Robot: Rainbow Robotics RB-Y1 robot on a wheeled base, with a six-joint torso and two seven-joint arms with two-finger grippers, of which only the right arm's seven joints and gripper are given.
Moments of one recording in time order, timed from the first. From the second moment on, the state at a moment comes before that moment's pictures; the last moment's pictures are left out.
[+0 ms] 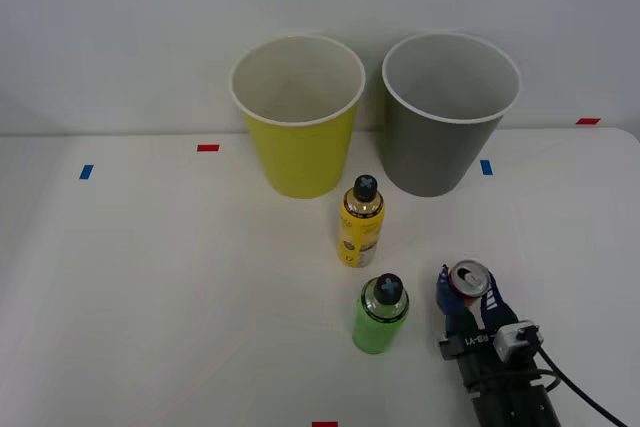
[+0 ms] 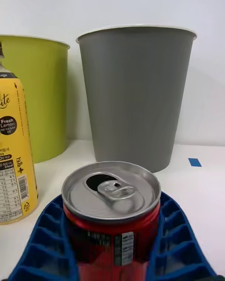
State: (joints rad) arm 0.34 -0.12 0.17 -1.40 0.10 -0.80 1.45
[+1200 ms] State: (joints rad) arm 0.58 -0.36 0.29 -2.09 -0.25 -0.43 1.44
